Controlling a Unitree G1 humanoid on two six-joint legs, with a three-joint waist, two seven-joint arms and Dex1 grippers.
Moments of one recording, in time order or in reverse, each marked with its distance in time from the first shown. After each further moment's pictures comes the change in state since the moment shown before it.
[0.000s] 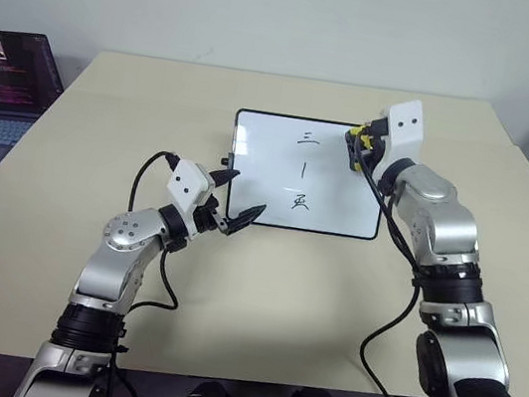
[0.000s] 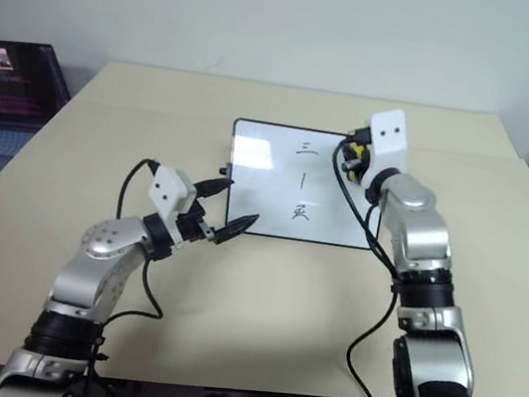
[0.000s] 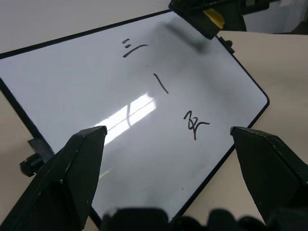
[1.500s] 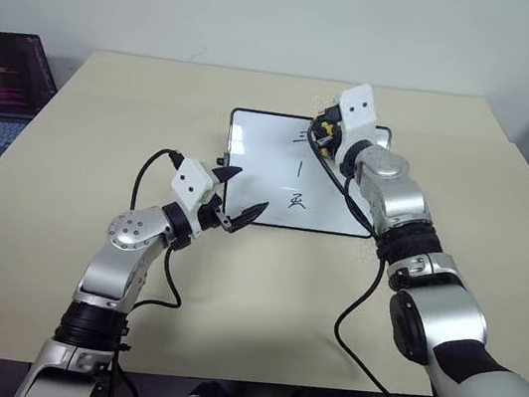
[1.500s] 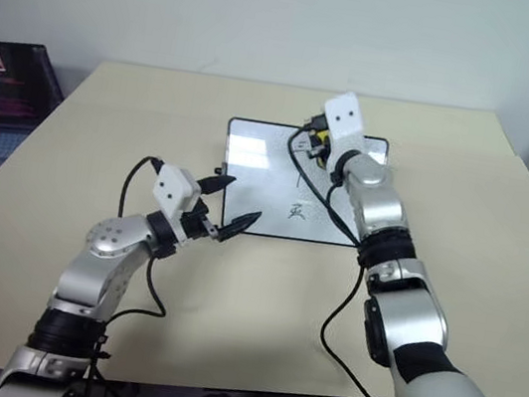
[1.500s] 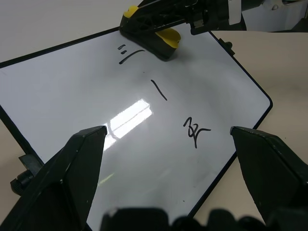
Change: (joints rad) left arm -0.012 -0.001 -0.019 0.003 0.006 -0.017 0.016; right arm -0.231 0.124 0.037 0.501 -0.142 -0.289 0.021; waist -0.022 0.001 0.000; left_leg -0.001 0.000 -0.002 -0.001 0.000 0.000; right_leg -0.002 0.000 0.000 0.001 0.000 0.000
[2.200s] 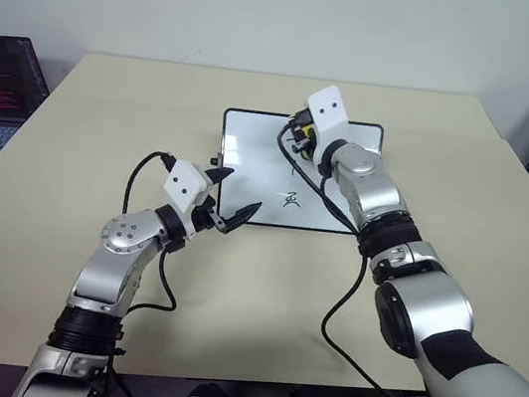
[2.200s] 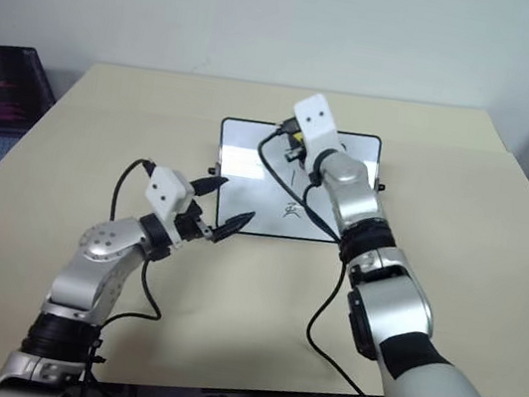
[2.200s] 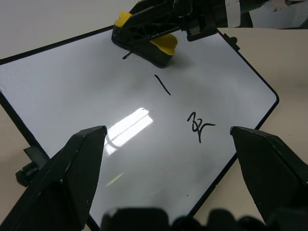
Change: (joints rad) left arm 0.034 0.011 0.024 -0.013 0.000 -0.001 0.026; right arm -0.077 0.103 0.025 0.147 -0.056 -0.054 -0.028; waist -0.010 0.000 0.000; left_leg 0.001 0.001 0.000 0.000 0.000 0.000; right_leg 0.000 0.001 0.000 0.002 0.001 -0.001
